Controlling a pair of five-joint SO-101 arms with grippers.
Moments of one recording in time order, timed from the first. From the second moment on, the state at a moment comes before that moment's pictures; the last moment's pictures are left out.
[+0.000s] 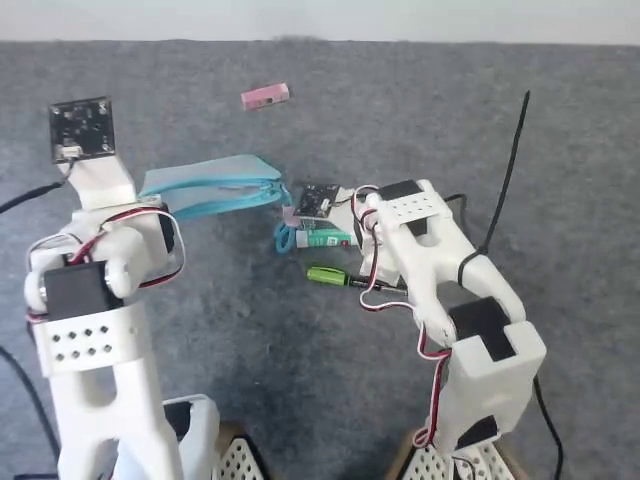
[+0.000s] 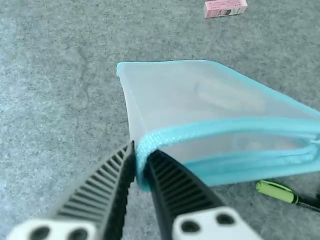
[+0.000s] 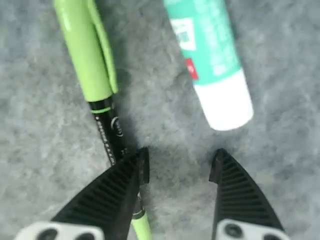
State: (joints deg) left arm -17.2 -43.6 29.7 77.0 5.1; right arm -22.0 15.6 16.2 64.4 50.6
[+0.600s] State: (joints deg) left arm -17.2 -43.6 29.7 75.9 5.1; right arm -27.5 3.5 28.7 62.2 49.8
